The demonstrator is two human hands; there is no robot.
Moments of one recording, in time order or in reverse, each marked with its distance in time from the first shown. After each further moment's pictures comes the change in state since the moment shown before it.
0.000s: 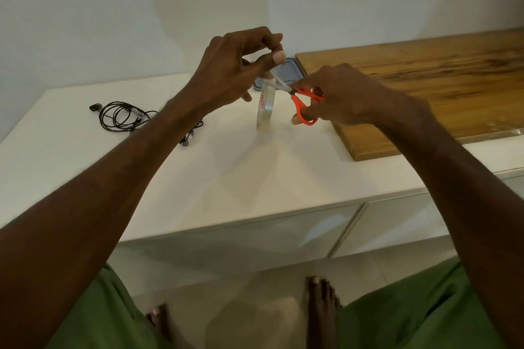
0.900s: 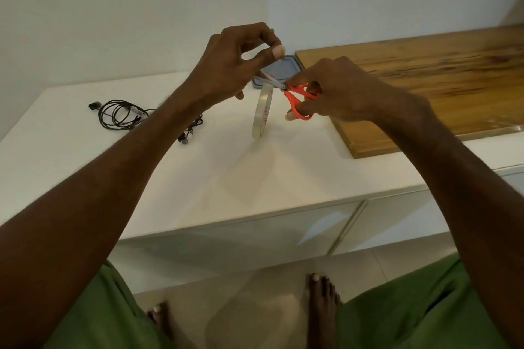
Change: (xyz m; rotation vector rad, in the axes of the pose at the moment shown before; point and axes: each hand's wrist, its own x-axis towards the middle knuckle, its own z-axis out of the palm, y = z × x) left_hand 0.001 0.003 0.002 -0.016 0.001 -0.070; right_hand -0.005 -0.007 -0.004 0.063 0.024 -0.043
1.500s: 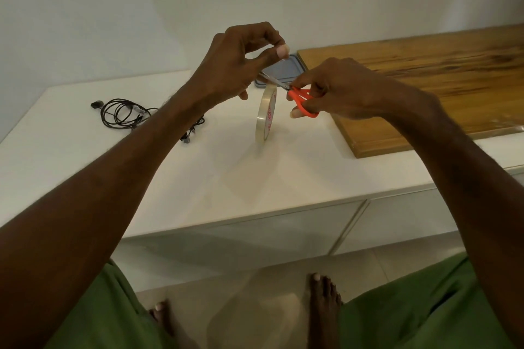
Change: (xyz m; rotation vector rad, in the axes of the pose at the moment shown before) left_hand 0.005 -0.006 0.002 -0.006 0.009 0.038; right_hand -0.002 0.003 -0.006 0.003 -0.073 -0.033
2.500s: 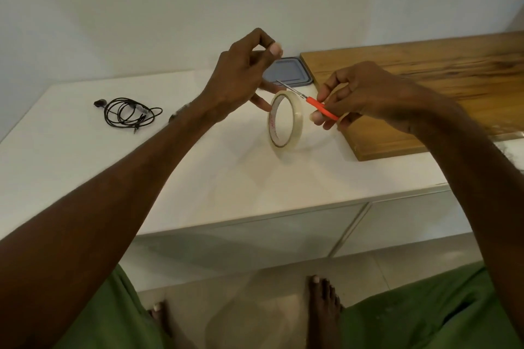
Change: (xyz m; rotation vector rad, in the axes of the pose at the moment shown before) left_hand -0.004 -0.009 0.015 -0.274 0.024 -0.176; right_hand -0.020 0.024 -0.004 0.629 -0.022 0.192
